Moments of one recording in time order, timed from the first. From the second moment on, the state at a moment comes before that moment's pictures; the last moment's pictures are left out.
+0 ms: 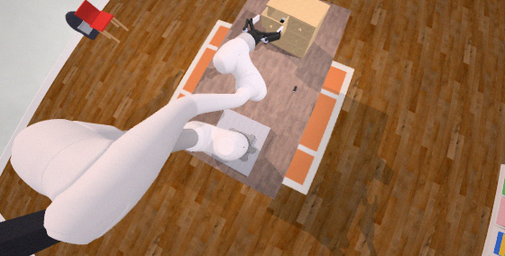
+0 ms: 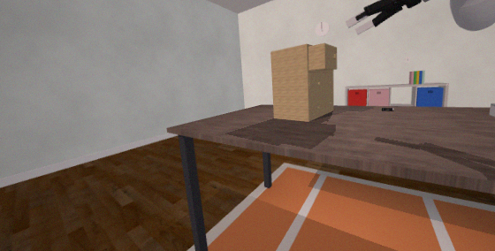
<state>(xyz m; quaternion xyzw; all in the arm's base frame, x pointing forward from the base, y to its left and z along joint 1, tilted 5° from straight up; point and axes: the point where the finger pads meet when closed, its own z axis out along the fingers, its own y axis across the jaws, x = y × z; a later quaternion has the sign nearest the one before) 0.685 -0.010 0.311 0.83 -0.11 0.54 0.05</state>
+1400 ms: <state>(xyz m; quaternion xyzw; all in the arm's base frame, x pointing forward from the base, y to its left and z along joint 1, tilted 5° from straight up) 0.606 0.009 0.322 0.83 -0.11 0.54 0.05</state>
